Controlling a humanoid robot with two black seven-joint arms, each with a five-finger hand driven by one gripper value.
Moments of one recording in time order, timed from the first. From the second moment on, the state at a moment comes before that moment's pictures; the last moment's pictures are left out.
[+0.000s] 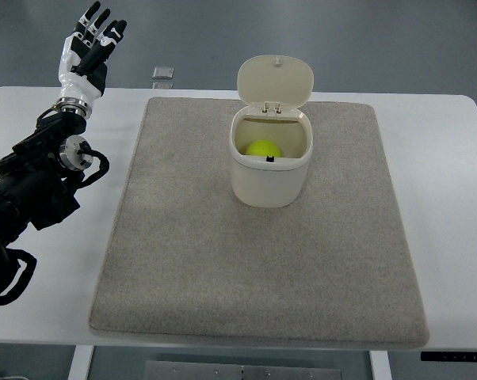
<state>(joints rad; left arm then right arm) -1.04 0.09 -0.33 -0.12 -0.30 -0.28 -0.61 0.03 0.00 -0.05 0.21 0.04 -0.12 0.04</state>
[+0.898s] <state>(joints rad) -1.03 0.11 -0.34 -0.12 -0.30 -0.28 -0.61 0.03 0.00 -0.06 0.21 0.03 -0.12 0.04</state>
